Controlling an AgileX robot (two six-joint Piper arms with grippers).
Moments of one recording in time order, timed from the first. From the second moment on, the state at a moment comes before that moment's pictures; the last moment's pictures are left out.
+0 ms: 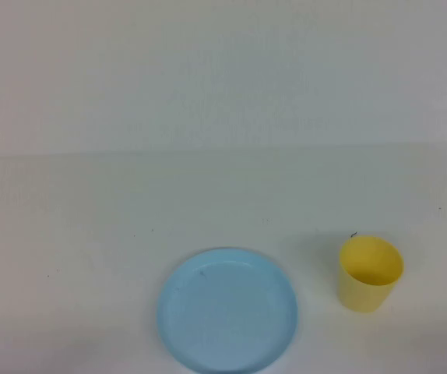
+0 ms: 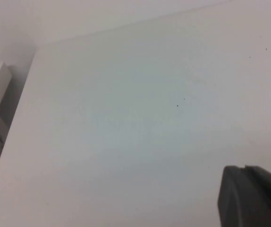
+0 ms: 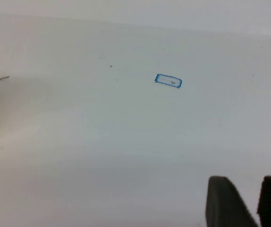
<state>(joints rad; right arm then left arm) -0.11 -0.01 0.03 -0.03 0.42 -0.10 0.00 -0.03 0.03 -0.04 0.38 0.24</state>
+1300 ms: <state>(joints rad) -0.11 -0.01 0.03 -0.04 0.21 -0.10 0.00 -0.03 0.03 -0.10 -0.04 0.07</state>
